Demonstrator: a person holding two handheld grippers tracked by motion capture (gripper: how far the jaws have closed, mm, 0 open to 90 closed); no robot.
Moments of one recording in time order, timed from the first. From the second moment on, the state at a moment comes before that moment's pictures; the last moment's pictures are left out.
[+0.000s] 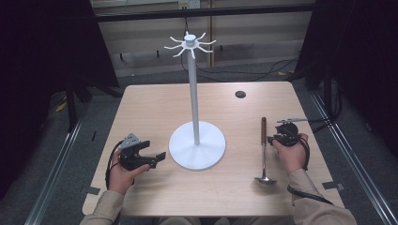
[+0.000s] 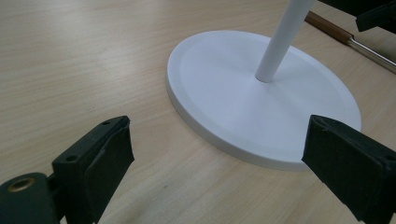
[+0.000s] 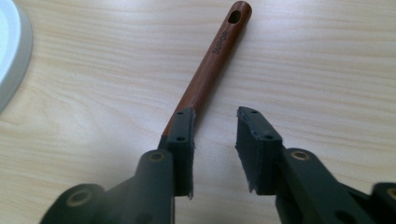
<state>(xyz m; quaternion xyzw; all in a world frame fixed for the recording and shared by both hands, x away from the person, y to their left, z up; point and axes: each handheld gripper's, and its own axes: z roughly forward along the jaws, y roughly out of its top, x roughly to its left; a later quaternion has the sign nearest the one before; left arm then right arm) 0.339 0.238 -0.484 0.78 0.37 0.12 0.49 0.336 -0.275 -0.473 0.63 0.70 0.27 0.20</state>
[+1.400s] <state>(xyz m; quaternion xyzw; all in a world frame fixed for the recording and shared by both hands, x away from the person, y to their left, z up) 0.340 0.240 -0.484 0.78 0.37 0.12 0.49 0.358 -0.236 -0.470 0.64 0.71 0.25 0.13</state>
